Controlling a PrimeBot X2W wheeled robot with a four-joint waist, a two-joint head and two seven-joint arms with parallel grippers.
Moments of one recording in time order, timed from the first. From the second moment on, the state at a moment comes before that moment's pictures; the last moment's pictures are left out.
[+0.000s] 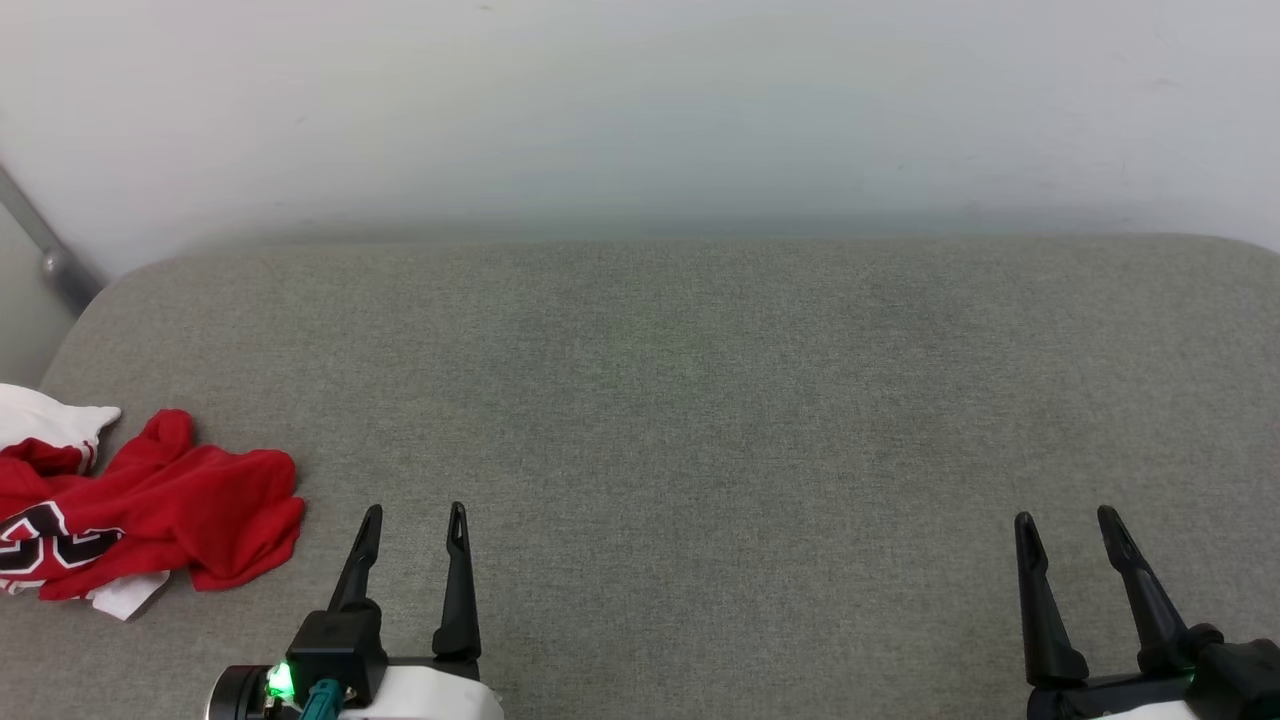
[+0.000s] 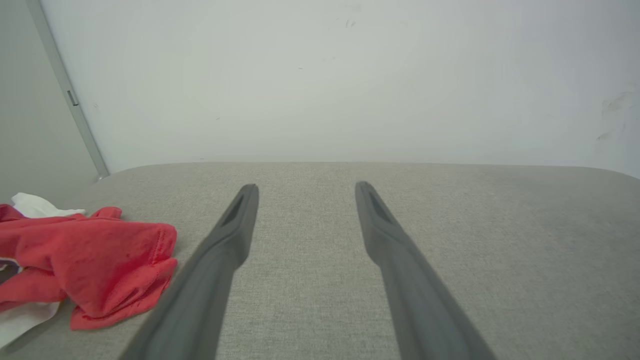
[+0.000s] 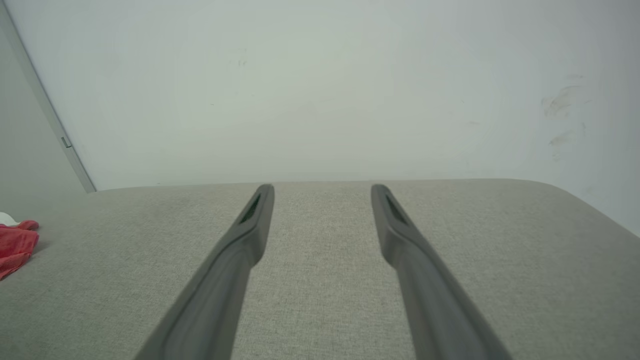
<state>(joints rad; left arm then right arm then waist) 0.05 0.05 -0.12 0.07 -0.11 0.09 -0.26 0.17 -0.05 -0.02 -0.07 0.14 0.13 -0.26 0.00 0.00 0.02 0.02</state>
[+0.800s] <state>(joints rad) 0.05 0.05 -0.13 0.09 -0.14 0.10 -0.26 0.17 -0.05 -0.02 -0.04 0.17 0.13 -0.26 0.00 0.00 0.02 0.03</state>
